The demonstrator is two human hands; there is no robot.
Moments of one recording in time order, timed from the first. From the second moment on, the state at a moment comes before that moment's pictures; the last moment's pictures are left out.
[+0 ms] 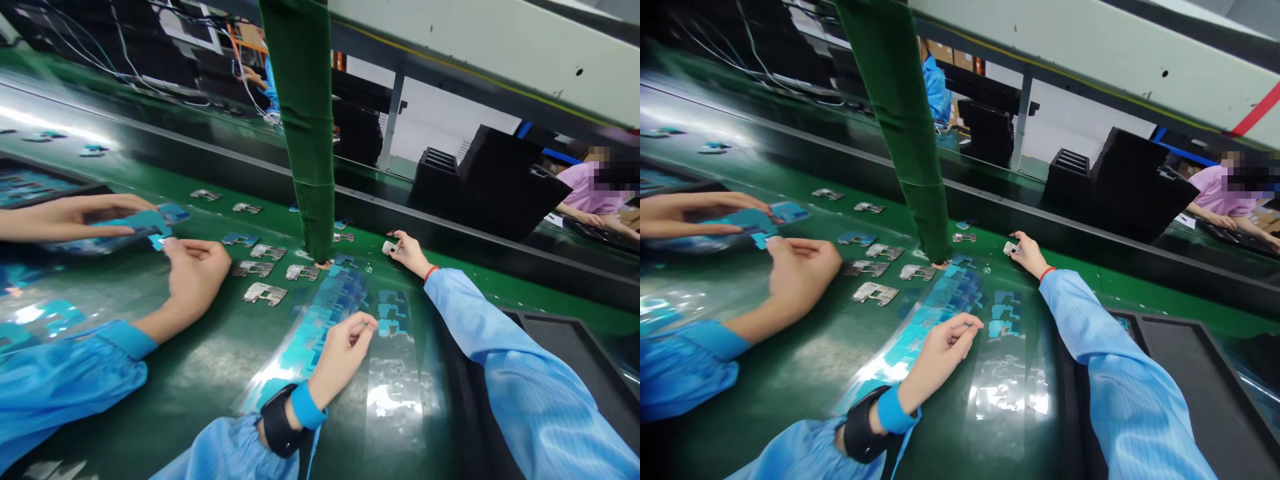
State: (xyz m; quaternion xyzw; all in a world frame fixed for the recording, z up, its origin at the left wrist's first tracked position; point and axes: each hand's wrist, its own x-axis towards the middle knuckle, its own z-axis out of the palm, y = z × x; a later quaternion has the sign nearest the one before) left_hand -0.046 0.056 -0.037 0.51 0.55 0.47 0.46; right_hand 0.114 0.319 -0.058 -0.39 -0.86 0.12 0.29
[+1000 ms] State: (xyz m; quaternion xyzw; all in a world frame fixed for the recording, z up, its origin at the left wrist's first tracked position) left_hand -0.031 0.040 -0.029 0.34 0.49 0.48 0.64; right_hand 0.172 0.063 0.020 -0.45 -0.60 0.50 0.43
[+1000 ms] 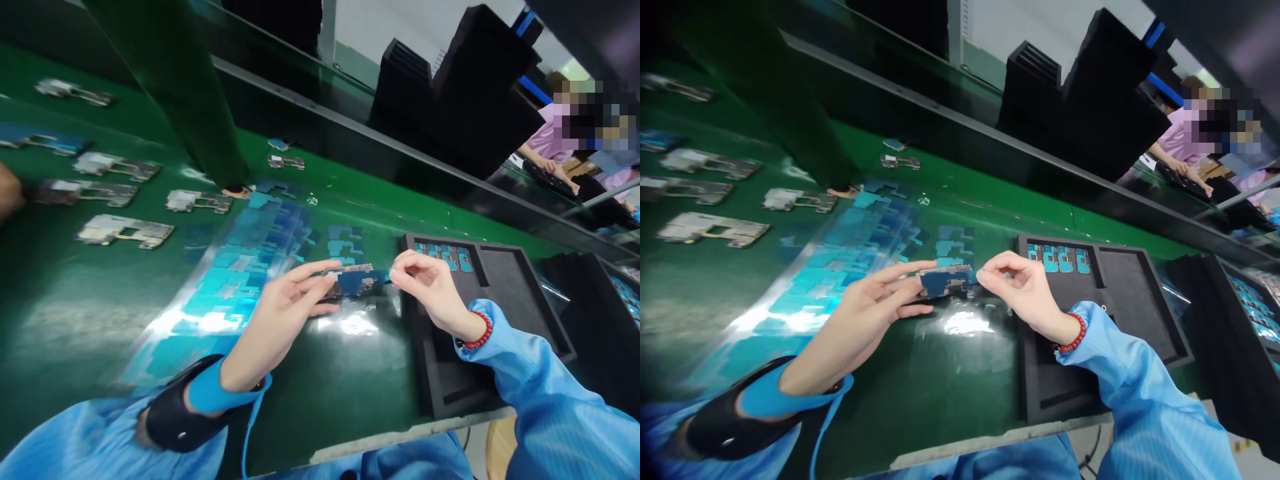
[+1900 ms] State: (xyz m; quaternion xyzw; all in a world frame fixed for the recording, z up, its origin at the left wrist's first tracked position) left_hand -0.033 0.026 -0.020 0.33 0.52 0.43 0.66; right_hand 0.171 0.070 -0.005 -0.49 -0.55 0.56 0.39
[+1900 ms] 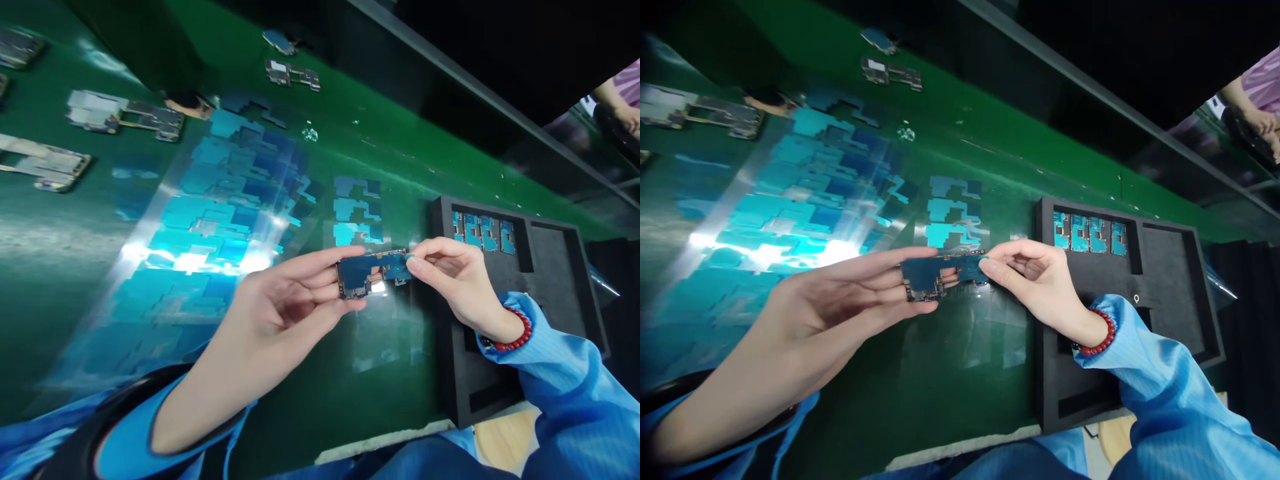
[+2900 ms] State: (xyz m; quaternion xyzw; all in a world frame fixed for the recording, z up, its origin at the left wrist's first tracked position) left_hand -0.035 0.027 -0.030 0.40 0.50 0.43 0.63; right_hand 0.170 0.069 -0.002 -0.49 -0.55 0.56 0.38
